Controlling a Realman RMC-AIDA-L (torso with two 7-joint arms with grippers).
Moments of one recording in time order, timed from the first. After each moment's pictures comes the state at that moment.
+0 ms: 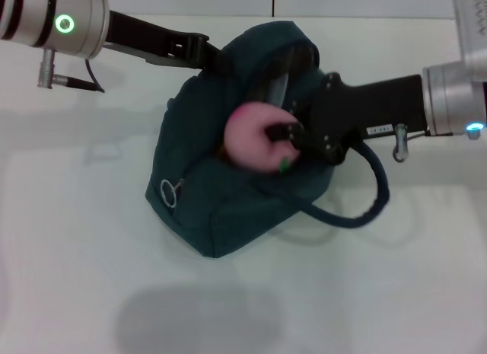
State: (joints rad) left arm -0.77 -2.04 0.94 1.00 2.20 1.47 -2.53; right arm 0.67 2.02 -1.34 -0.86 -1.65 -1.35 1.43
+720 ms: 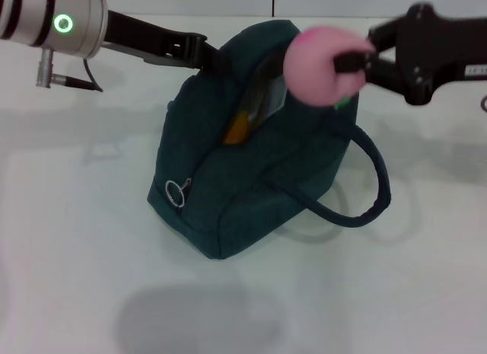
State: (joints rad) left arm -0.77 -2.04 0.94 0.99 2.21 1.47 -2.53; right arm 0.56 2.01 -1.05 -1.15 -1.70 -1.60 1.63
